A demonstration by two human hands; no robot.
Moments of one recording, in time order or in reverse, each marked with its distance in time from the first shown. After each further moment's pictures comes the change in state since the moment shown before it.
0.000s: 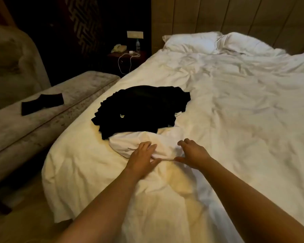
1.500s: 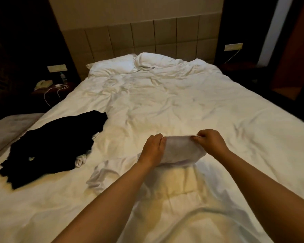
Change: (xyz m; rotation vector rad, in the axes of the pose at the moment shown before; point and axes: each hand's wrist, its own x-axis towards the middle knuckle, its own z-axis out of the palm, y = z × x) left_hand 0.051 0.404 0.007 -0.486 0.051 0.329; right_hand -0.277 0.292 -0.108 0.454 0.516 0.628
